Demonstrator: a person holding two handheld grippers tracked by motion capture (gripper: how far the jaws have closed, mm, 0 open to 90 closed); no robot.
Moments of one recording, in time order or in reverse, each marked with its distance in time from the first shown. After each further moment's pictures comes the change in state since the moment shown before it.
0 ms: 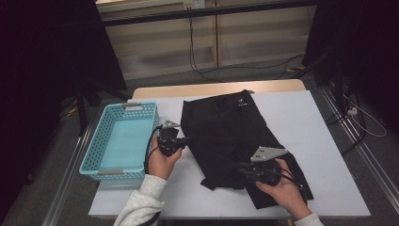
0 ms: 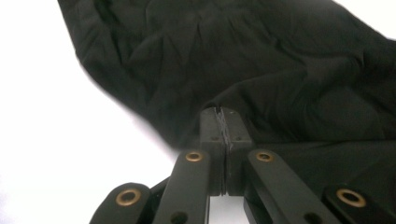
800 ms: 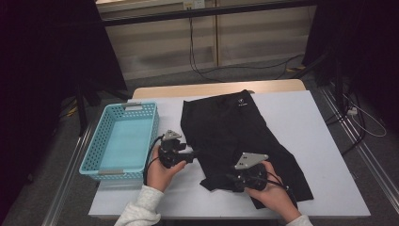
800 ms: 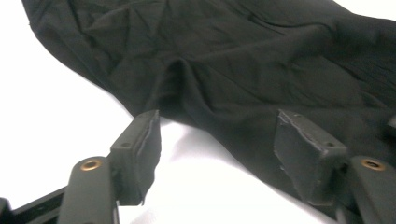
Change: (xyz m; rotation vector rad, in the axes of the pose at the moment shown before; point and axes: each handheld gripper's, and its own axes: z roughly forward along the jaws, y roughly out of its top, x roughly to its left) left arm -0.011 -0.037 -0.012 -0.017 -0.086 0.044; right arm 0.024 0.004 0.030 0.075 0.004 -0.147
